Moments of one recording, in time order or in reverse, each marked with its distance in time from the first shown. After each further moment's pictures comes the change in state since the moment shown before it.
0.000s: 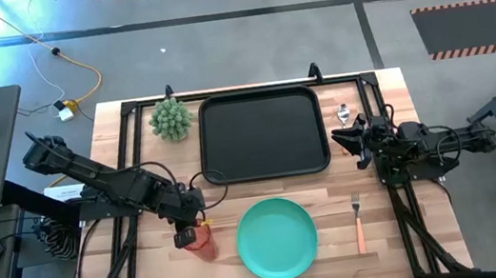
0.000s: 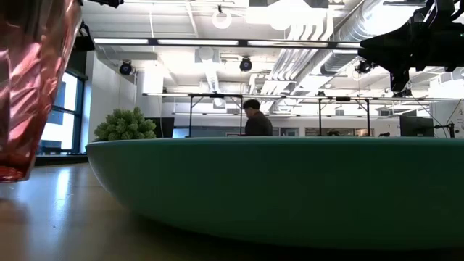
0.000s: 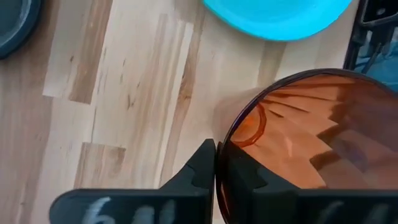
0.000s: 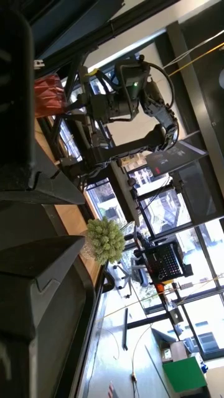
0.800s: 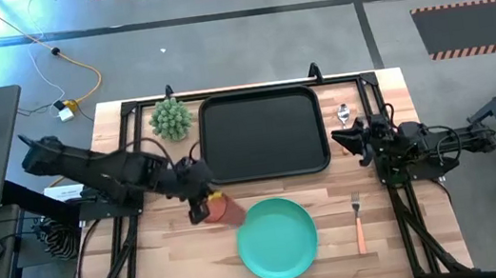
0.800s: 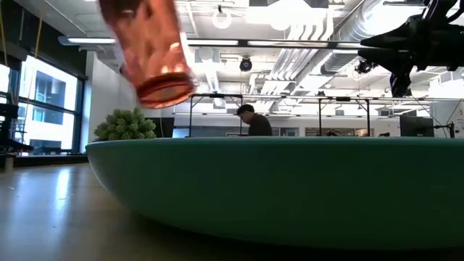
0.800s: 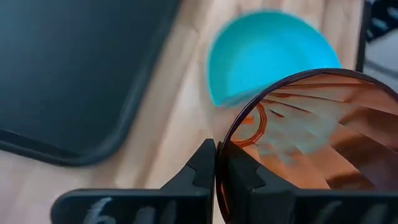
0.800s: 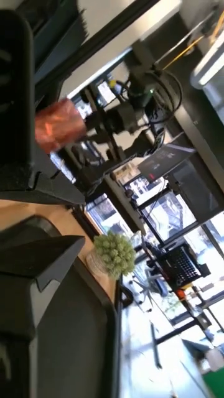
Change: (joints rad) left arm 0.169 0.000 0.220 -0.007 -0.219 0.115; right arm 0.000 0.000 0.000 0.000 -0.008 0.232
